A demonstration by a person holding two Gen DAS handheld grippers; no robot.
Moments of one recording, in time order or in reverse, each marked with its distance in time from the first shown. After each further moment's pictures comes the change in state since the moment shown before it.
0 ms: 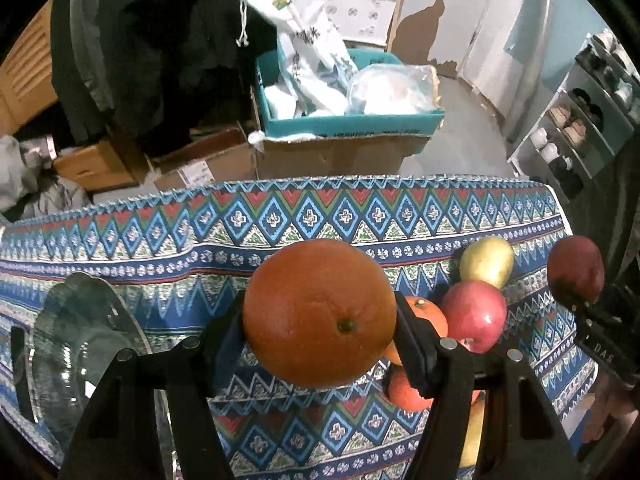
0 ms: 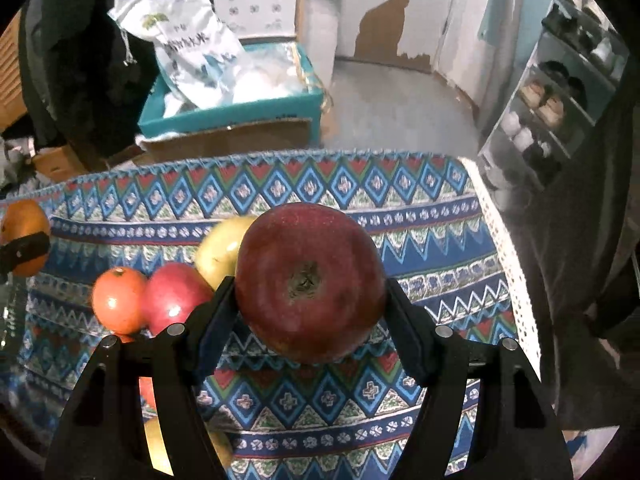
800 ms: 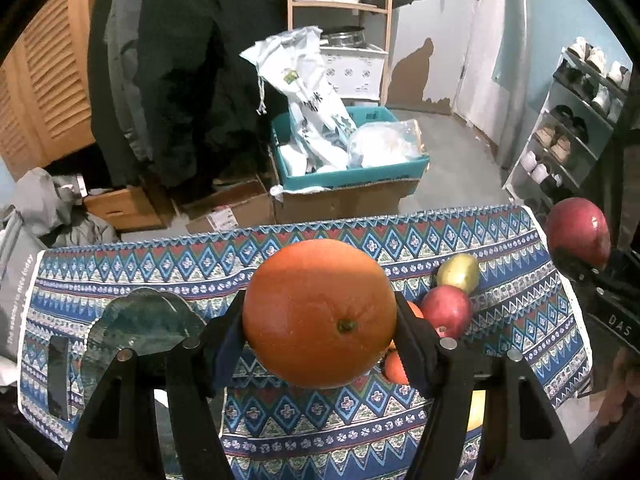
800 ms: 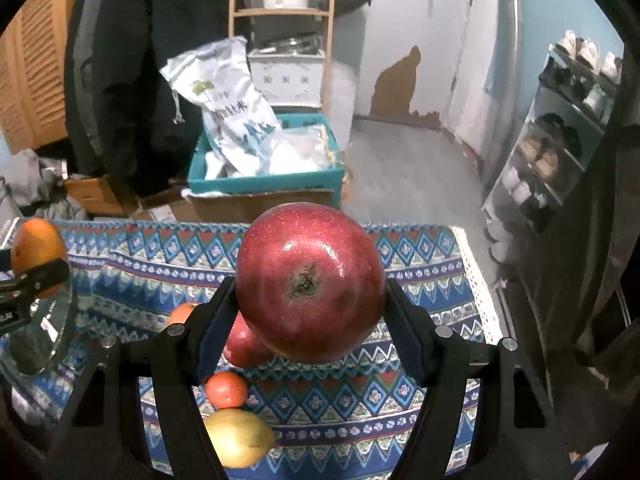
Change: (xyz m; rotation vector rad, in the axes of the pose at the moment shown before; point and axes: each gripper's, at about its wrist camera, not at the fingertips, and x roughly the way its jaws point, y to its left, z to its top) left arm -0.095 -0.001 -0.019 0.031 -0.176 0.046; right arm -0.096 0.025 0.013 -0.050 -0.196 0.041
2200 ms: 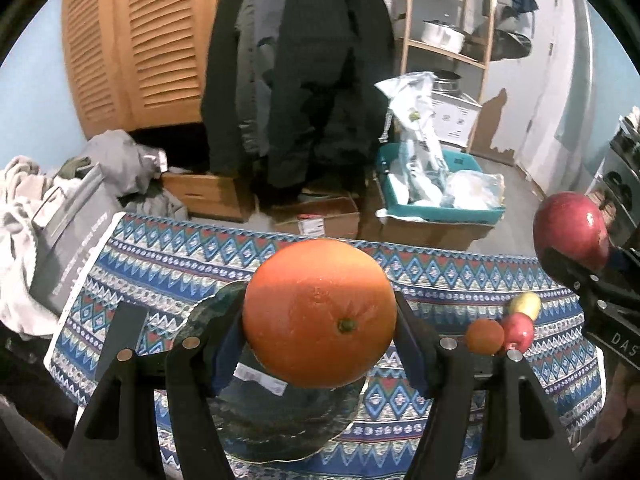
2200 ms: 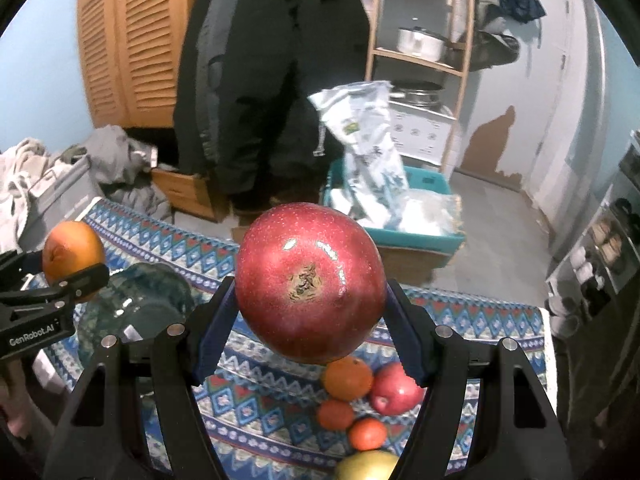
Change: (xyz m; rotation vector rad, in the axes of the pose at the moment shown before) left arm -0.057 0.134 -0.029 -0.209 -0.080 0.167; right arm -0.027 0.162 0.041 -0.212 -0.082 0.235
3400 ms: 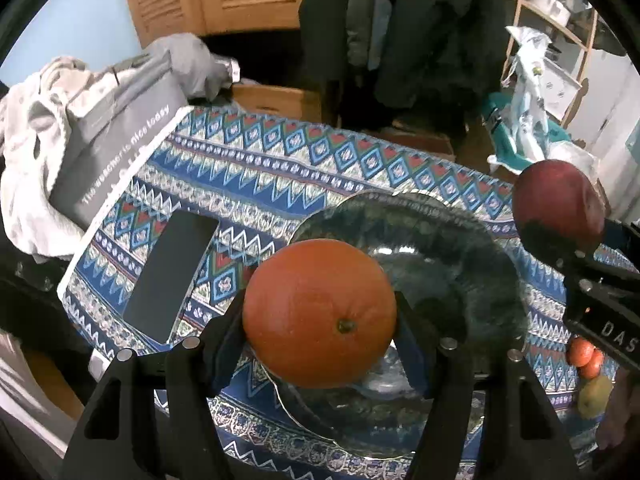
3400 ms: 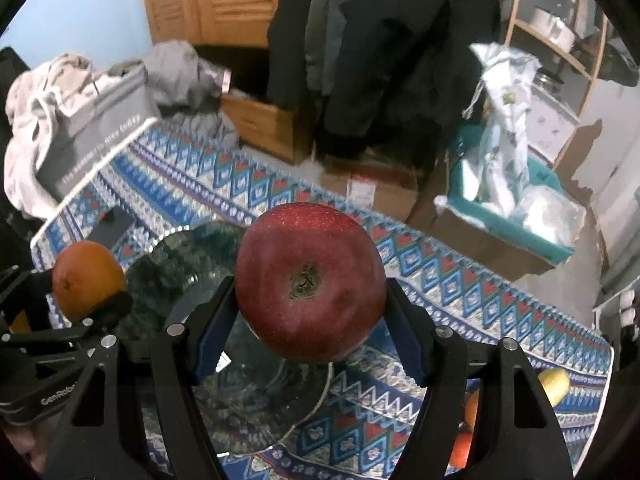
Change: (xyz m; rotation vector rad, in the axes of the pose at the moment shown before) left arm 0.078 0.117 -0.057 -0.156 0.235 0.172; right arm 0.126 0.155 -0.004 -0.178 0.220 0.170
